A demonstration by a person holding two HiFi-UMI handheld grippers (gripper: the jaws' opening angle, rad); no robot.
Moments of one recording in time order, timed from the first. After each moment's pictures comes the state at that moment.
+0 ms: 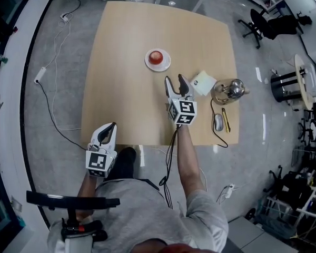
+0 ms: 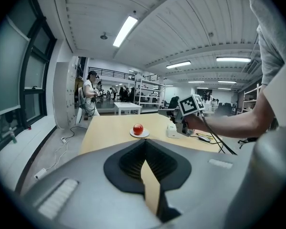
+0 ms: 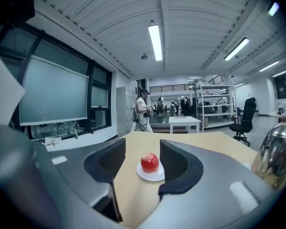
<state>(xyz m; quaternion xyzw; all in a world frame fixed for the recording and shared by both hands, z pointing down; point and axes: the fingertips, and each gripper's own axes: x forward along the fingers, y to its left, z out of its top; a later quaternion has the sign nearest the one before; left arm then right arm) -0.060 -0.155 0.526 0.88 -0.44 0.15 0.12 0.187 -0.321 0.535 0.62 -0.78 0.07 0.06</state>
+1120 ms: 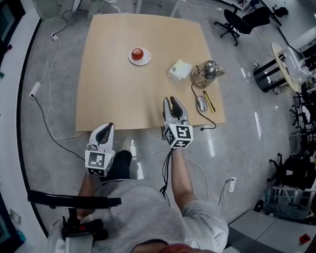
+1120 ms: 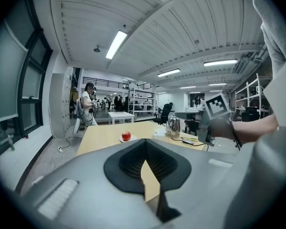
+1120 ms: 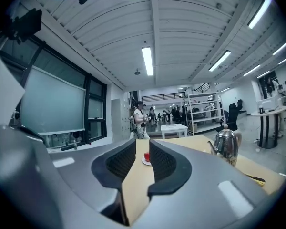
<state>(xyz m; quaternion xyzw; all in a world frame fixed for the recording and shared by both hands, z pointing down) -0.043 -0.037 0.487 0.90 -0.41 0.11 0.07 0.200 -0.091 0.475 0.66 -0.75 0.06 0.00</state>
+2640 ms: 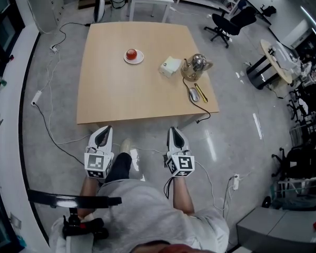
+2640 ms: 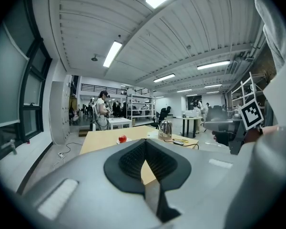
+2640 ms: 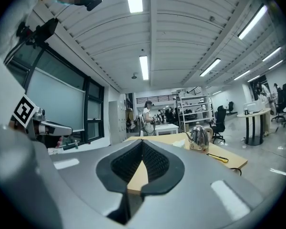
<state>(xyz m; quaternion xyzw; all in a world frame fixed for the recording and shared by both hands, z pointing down) -0.055 0.059 0.473 0.91 -0.41 0.09 0.03 0.190 0.125 0.487 0.69 -0.72 0.06 -0.01</state>
